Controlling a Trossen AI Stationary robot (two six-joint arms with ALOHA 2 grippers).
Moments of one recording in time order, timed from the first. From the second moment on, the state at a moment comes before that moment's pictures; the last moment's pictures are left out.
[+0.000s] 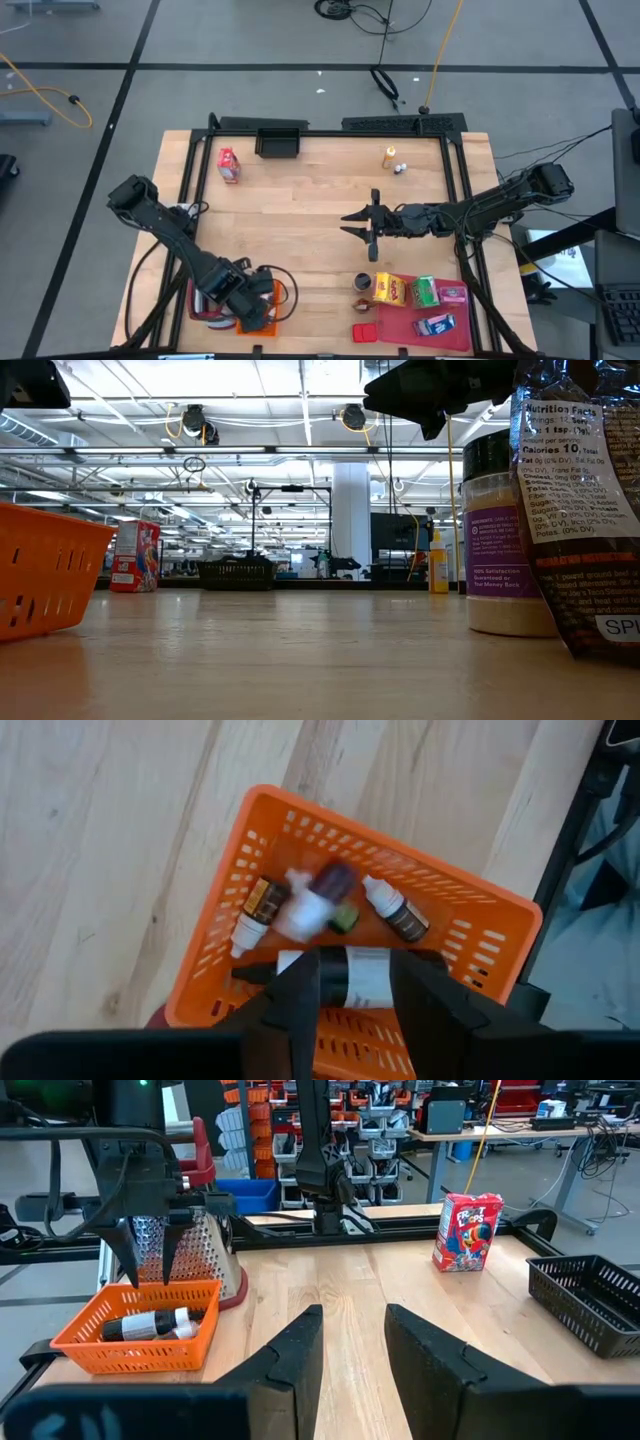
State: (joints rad) left arm -0.70 1.66 1.25 -0.87 -0.08 -1.04; right arm 0.23 1.31 0.62 0.56 0.29 0.09
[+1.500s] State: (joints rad) left arm -0.24 1.65 1.25 -0.73 -0.71 -0.53; right arm -0.38 1.12 0.61 -0.19 0.42 0.28
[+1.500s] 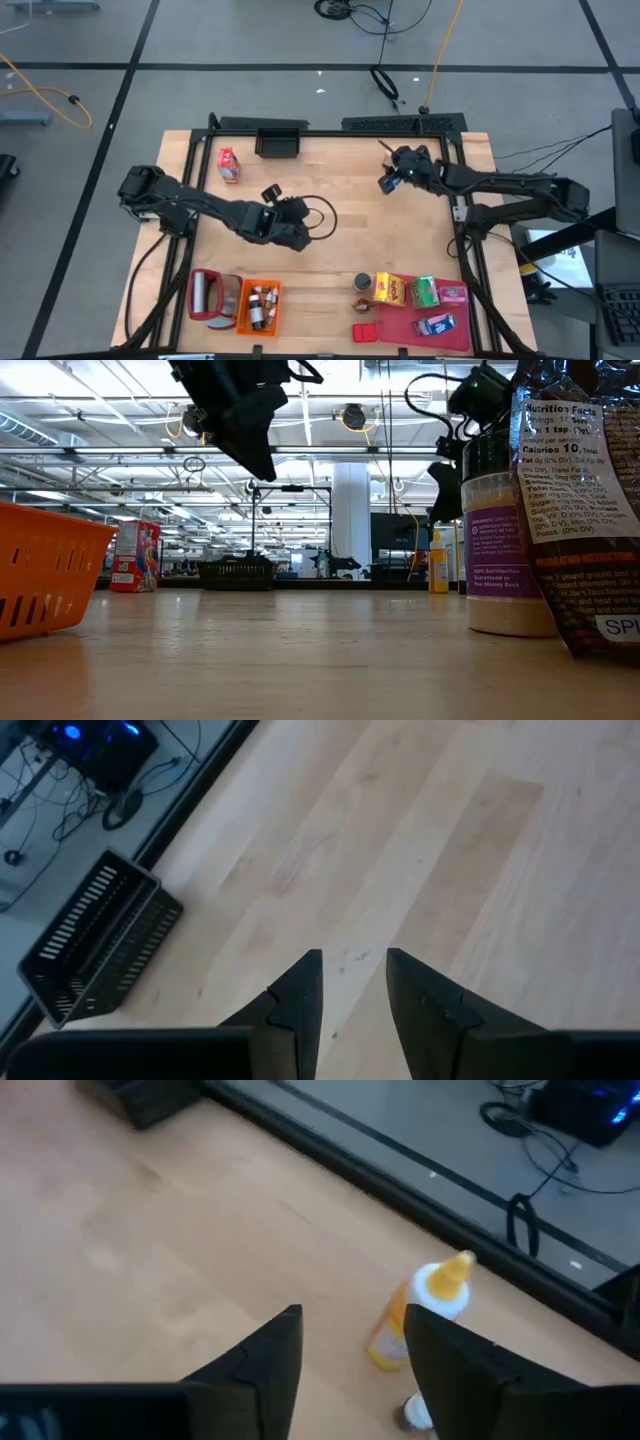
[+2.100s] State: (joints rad) left arm -0.23 1.65 1.25 -0.69 -0.67 -0.49; right arm -0.59 1.30 0.56 0.06 0.28 0.24
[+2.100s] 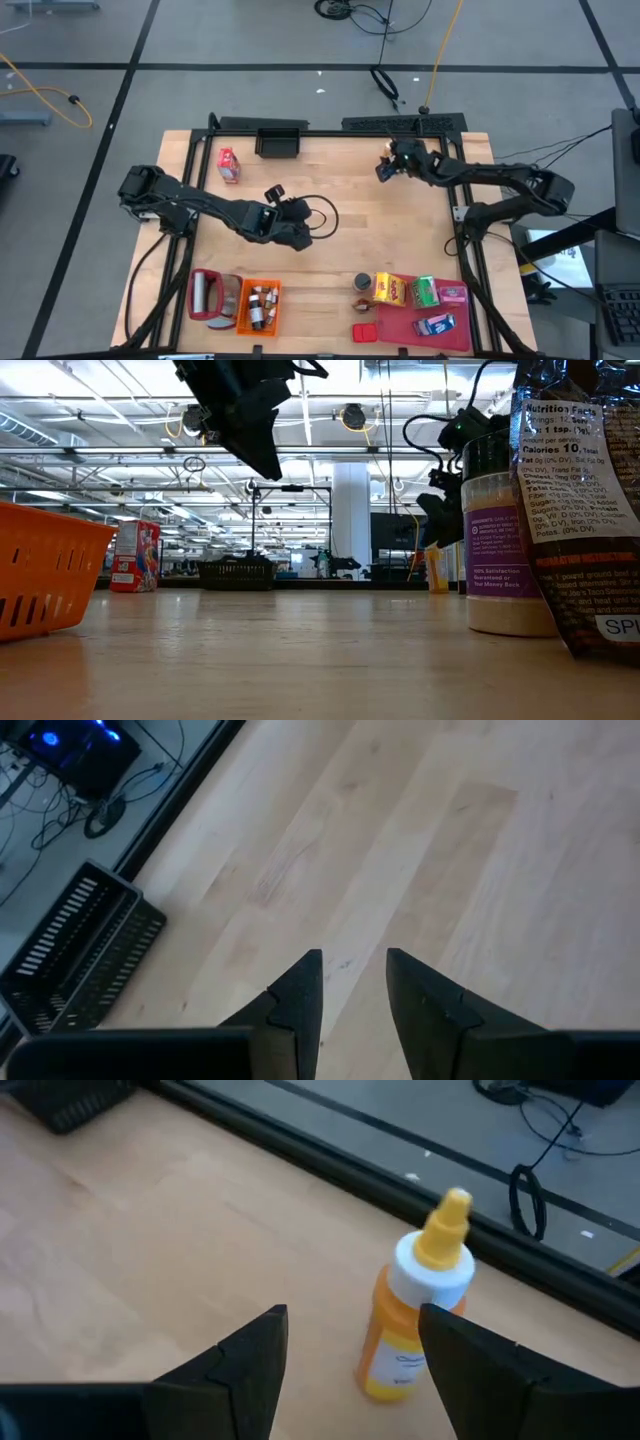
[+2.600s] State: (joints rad) left arm -0.23 1.65 1.25 -0.68 -0.67 -0.47; right arm -0.62 1.34 0.56 0.08 0.24 0.24
